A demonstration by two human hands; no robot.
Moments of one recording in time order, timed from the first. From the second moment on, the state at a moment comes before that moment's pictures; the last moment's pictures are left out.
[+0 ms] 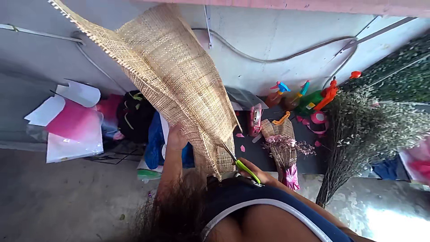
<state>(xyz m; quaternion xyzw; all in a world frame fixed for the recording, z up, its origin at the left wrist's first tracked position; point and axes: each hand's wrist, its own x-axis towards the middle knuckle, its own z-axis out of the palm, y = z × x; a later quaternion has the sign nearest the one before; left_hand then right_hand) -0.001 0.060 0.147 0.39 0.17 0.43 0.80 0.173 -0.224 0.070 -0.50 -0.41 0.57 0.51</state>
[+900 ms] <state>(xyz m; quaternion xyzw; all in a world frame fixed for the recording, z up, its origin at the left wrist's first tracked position) 0.017 0.052 0.141 0.44 0.09 0.31 0.84 0.161 -0.174 0.094 -0.53 -0.31 0.42 0.67</state>
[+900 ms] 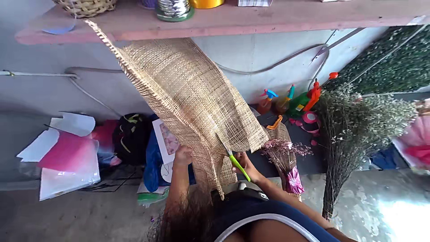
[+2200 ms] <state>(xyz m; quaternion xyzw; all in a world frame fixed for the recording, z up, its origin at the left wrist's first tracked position) -0.004 -0.002 0.114 0.56 0.47 0.33 0.59 0.183 -0.214 0.050 -0.56 -0.15 0.60 0.55</state>
